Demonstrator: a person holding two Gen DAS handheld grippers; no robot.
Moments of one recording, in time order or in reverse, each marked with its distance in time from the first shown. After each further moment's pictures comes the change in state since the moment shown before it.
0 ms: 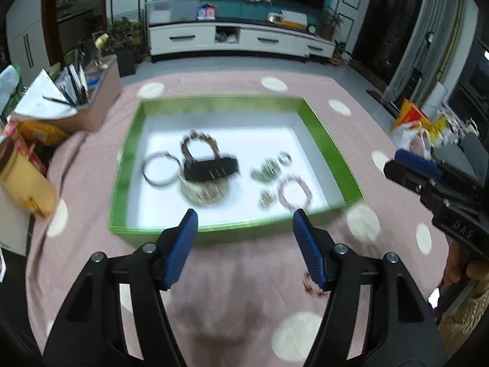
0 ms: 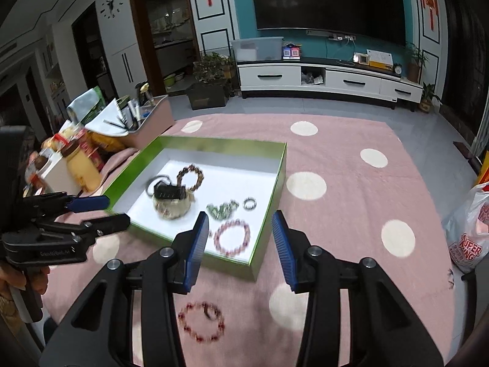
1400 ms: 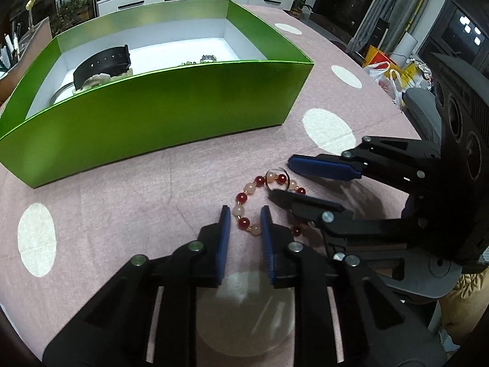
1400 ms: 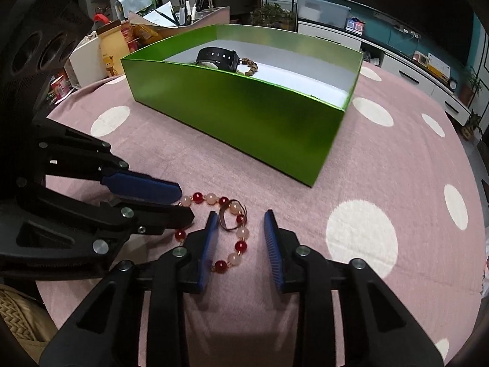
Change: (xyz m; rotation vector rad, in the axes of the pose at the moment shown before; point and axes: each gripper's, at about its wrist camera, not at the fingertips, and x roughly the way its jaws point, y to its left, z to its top) left arm 0.077 -0.066 -0.078 0.118 0.180 -0.152; right arm 0.067 0.028 -0.104 -0.278 0.211 0.123
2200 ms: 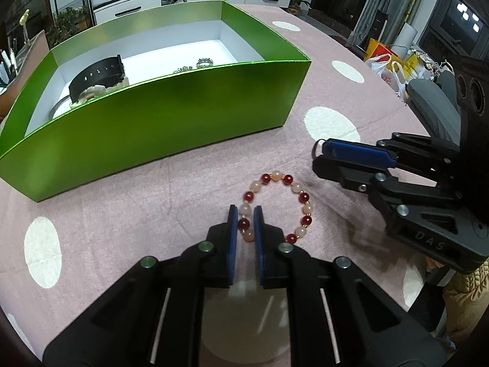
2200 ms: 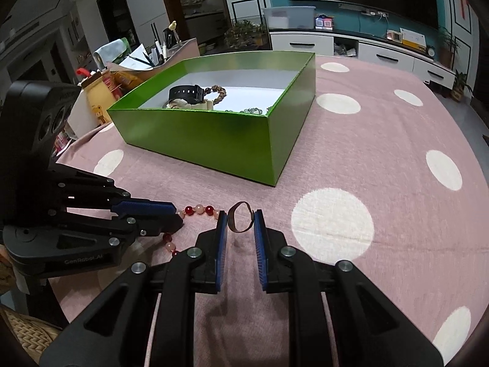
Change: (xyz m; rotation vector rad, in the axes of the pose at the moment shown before) left arm 0.007 -0.004 0.006 0.047 -0.004 0.048; right arm -0.031 -0.035 -0.013 0.210 -0.109 0.034
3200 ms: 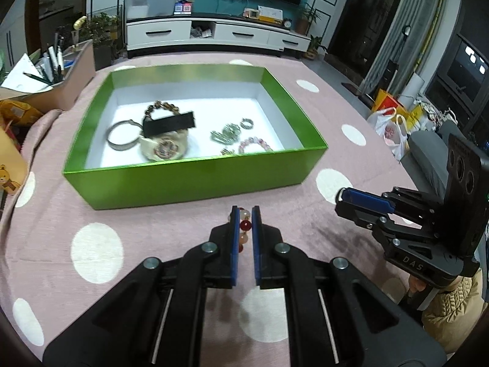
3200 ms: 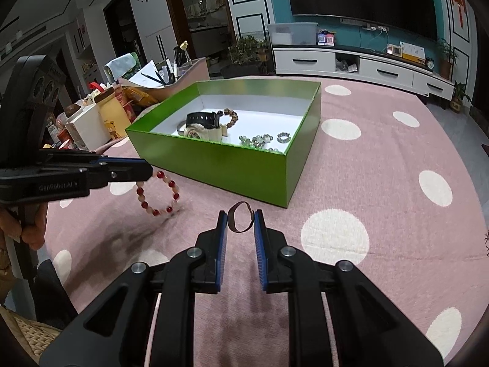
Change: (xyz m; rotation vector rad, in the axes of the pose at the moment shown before) left arm -0.085 0.047 0.003 -0.139 -0.188 0.003; right arm -0.031 0.016 0.012 -0.019 -0.072 0.007
